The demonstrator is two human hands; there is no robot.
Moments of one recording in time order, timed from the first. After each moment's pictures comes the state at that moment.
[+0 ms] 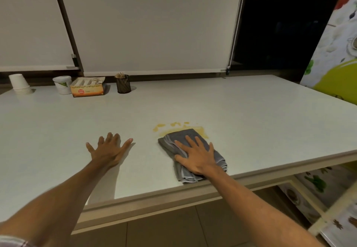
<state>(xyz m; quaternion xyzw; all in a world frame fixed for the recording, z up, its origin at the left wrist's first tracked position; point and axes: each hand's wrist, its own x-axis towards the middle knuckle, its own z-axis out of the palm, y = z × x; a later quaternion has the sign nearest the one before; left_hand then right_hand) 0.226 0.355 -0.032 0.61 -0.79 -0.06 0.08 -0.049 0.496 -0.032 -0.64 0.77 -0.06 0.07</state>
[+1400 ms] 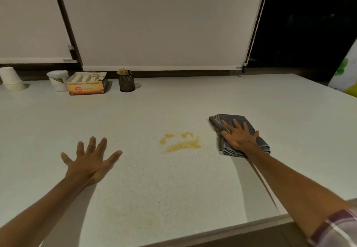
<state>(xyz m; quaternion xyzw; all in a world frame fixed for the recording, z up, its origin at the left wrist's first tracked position) 0.263 0.287 -0.055 0.64 -0.76 -0.07 0.03 -0.209 0.375 -0.029 -0.50 0.86 -0.05 0.08</state>
